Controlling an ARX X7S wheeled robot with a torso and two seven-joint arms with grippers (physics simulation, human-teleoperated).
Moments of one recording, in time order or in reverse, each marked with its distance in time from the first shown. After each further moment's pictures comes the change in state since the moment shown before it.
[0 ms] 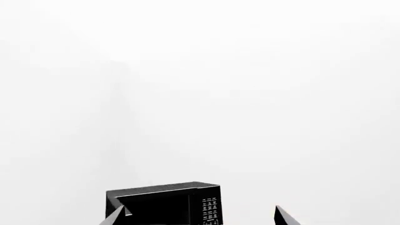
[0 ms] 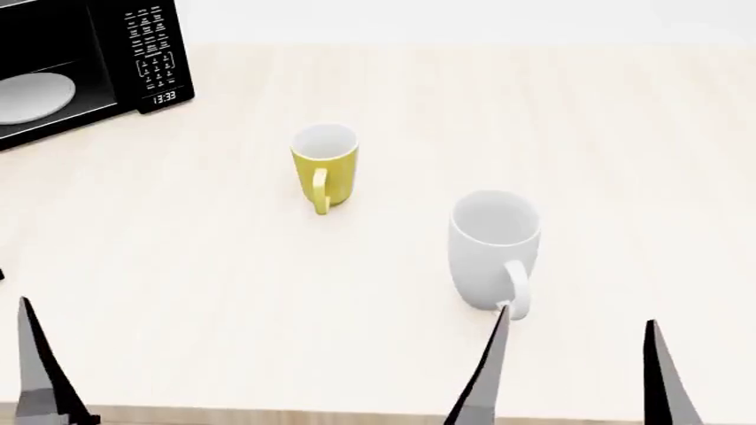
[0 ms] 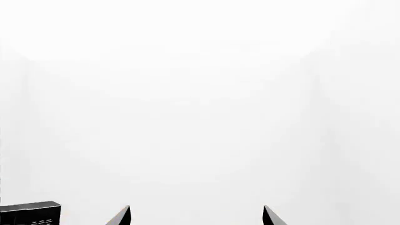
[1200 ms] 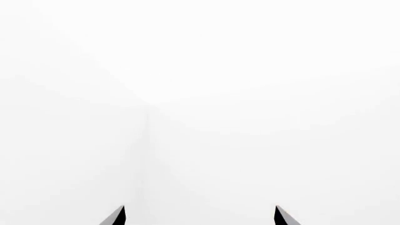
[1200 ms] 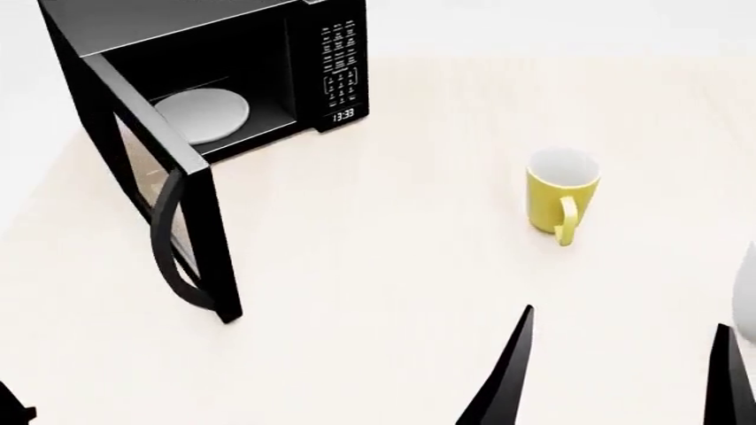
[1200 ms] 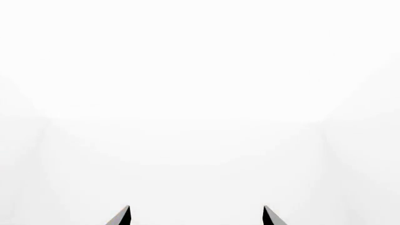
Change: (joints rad) left arm 0.044 -0.068 0.025 0.198 0.030 0.030 -0.123; right arm -0.027 0.071 -0.041 -0.120 -0.089 -0.181 0.121
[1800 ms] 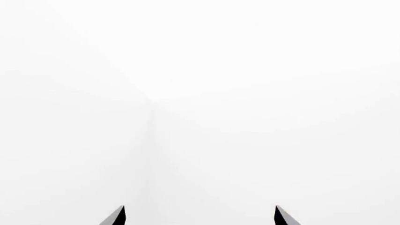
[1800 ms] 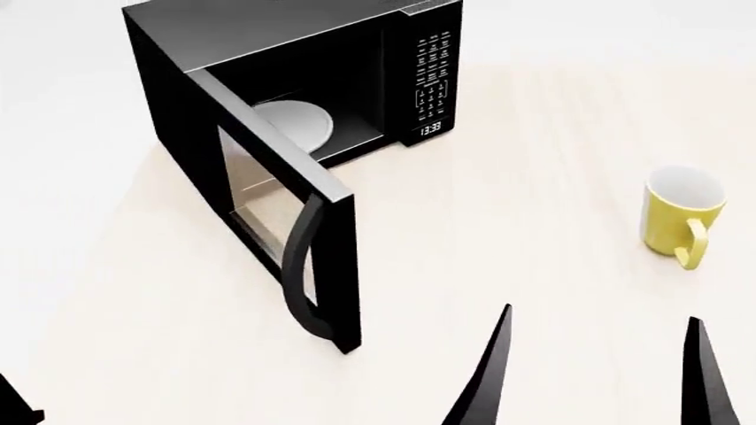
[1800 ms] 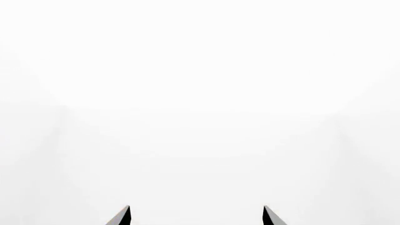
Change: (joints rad) left arm 0.002 -0.024 0.024 -0.017 -0.001 0.005 -0.027; right arm 0.004 0.029 -0.035 0.003 0.002 0.037 0.015
